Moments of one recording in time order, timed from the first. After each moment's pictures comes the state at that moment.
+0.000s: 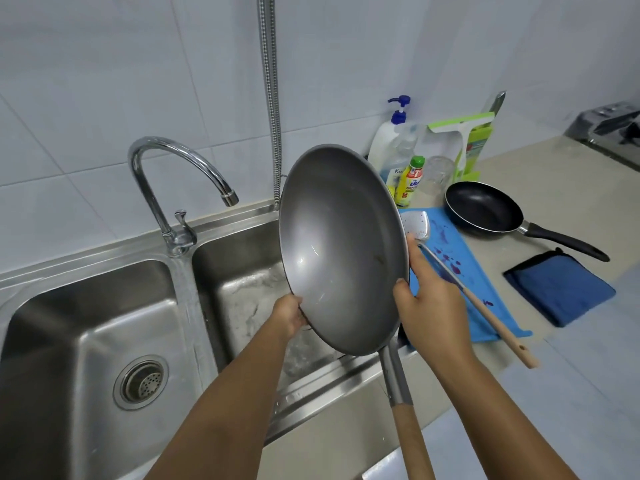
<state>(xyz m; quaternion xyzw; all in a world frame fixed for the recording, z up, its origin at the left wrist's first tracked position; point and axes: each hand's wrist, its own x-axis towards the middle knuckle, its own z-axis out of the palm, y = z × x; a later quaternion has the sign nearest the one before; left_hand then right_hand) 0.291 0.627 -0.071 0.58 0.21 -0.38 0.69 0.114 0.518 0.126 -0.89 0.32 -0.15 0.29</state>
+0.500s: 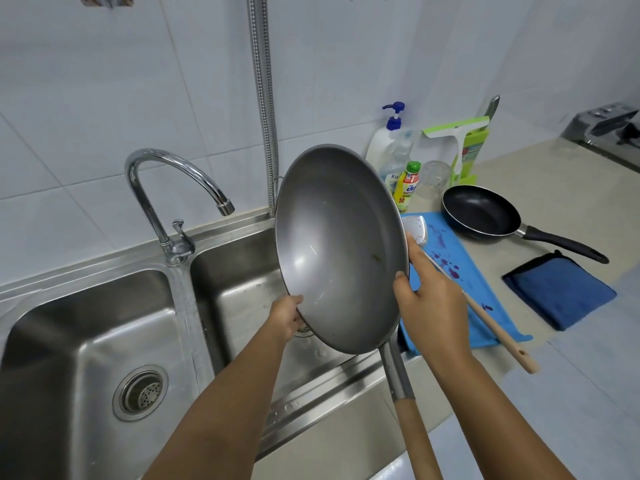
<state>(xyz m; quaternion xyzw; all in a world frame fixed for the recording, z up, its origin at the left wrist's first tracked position) 0.301 0.627 -0.070 0.58 0.19 -0.36 0.70 0.123 0.506 0.120 -0.88 0.32 -0.21 0.29</state>
